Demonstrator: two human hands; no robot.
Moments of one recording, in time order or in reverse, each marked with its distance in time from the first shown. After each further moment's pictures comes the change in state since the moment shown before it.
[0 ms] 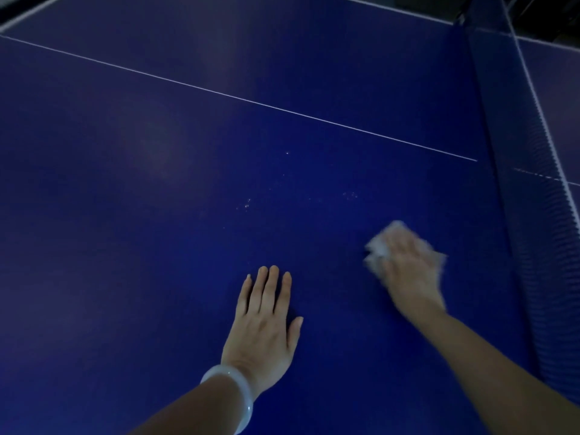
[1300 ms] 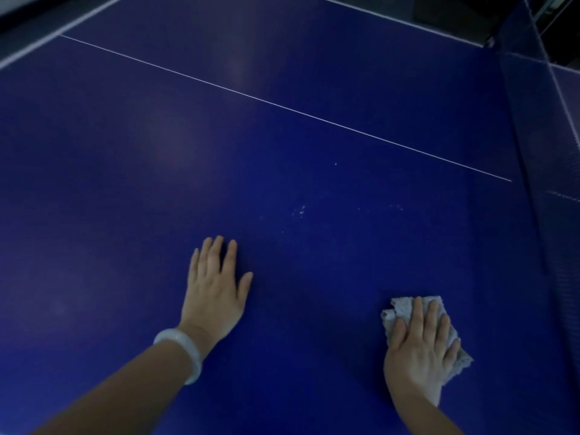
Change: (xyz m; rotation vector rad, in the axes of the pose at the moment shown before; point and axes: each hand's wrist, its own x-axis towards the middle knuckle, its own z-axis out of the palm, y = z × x) left_hand -0.008 -0.168 -0.035 -0.095 0.090 -0.273; right_hand -0.115 -0.122 0.024 0.246 0.085 0.476
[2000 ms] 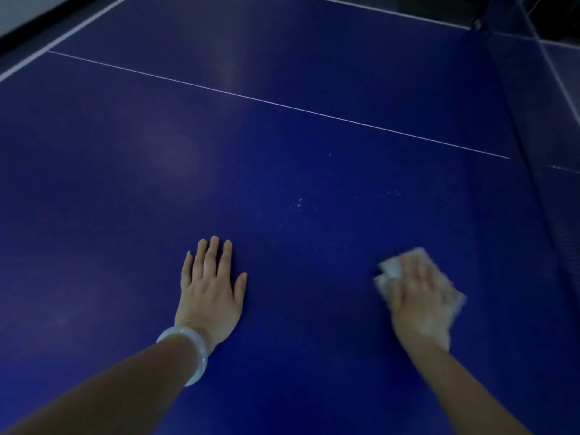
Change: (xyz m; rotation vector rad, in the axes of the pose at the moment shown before) left_hand -0.005 -0.010 0.011 0.096 0.002 -0.011; right_hand 0.045 -0.009 -0.003 -0.100 -0.029 -0.256
